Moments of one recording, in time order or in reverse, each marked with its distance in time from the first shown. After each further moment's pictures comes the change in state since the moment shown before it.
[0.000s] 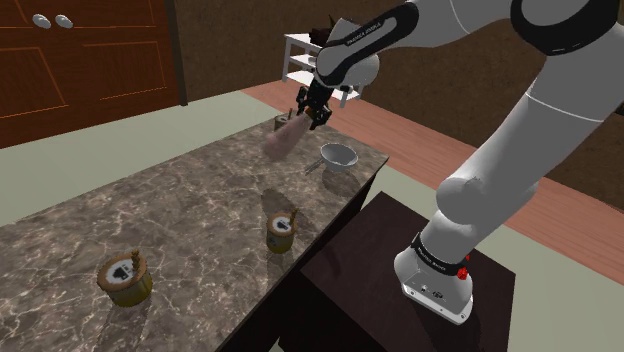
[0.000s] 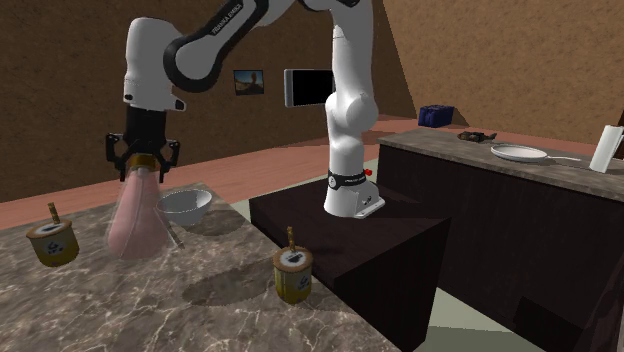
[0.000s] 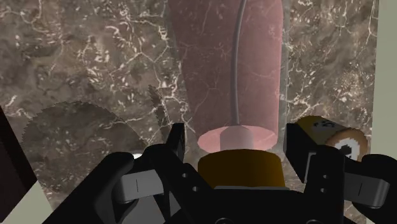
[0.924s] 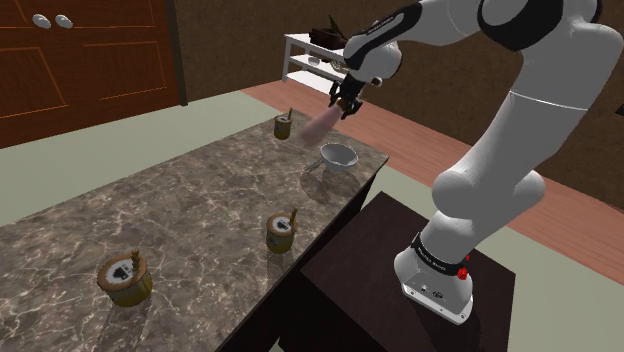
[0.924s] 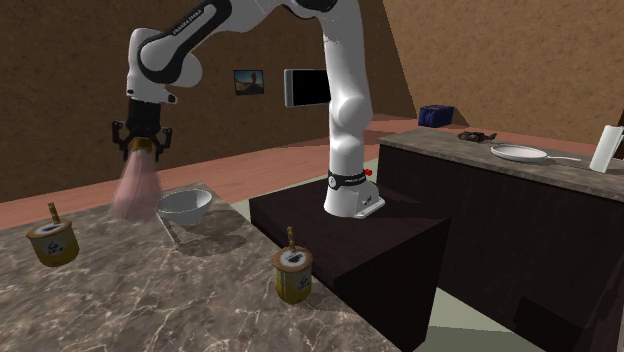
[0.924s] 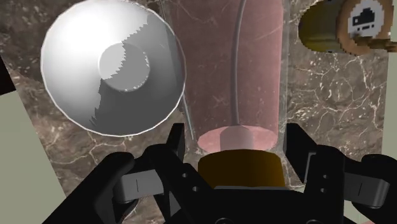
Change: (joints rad) arm -0.175 0.135 -0.148 0.186 0.088 -0.094 -0.383
